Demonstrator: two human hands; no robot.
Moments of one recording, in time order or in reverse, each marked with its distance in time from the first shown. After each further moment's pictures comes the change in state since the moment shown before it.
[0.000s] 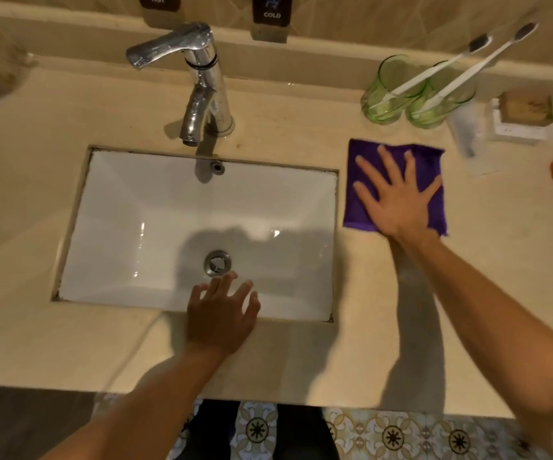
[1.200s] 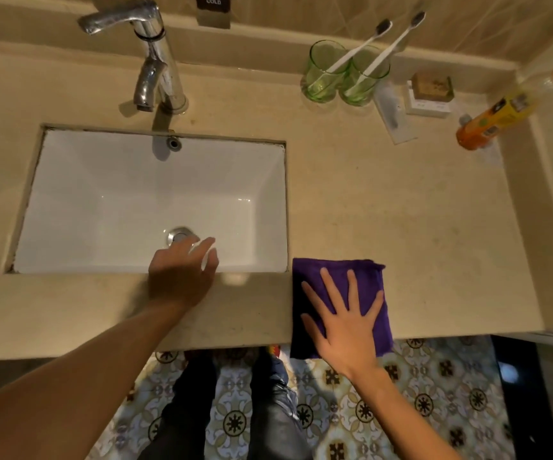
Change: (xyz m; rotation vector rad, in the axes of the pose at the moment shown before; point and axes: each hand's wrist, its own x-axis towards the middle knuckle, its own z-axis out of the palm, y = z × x) left_hand -0.003 -0.005 0.012 0.053 0.231 0.081; right_hand -0.310 -0.012 0.054 -0.069 -0.147 -0.058
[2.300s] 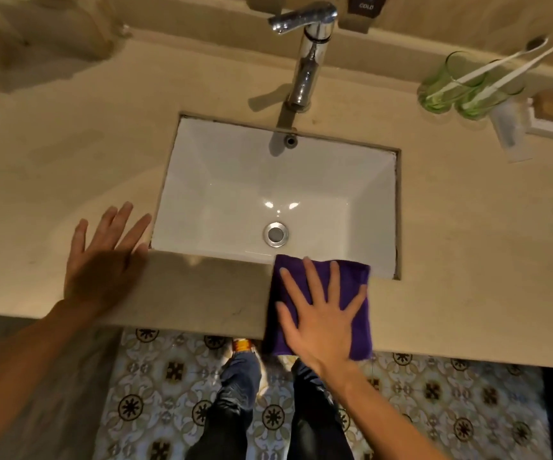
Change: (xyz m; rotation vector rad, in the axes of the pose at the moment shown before) left_hand -0.065 -0.307 -0.055 0.033 -0.058 -0.093; right_hand 0.038 -0.244 0.000 0.020 0.059 -0.066
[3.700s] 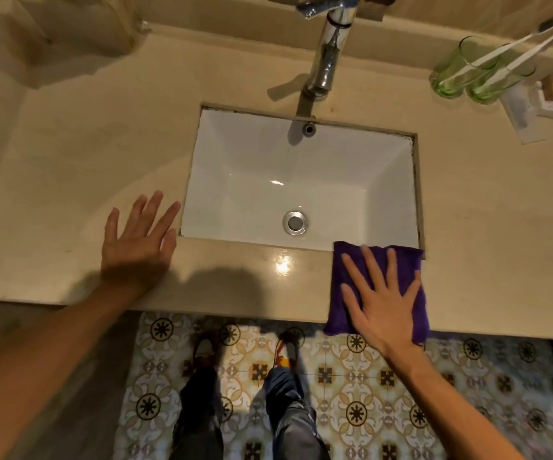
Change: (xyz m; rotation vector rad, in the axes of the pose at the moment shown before) left_hand -0.005 -0.009 0.015 -0.019 0.113 0.023; right_hand -0.016 0.045 0.007 -0.032 0.053 0.085
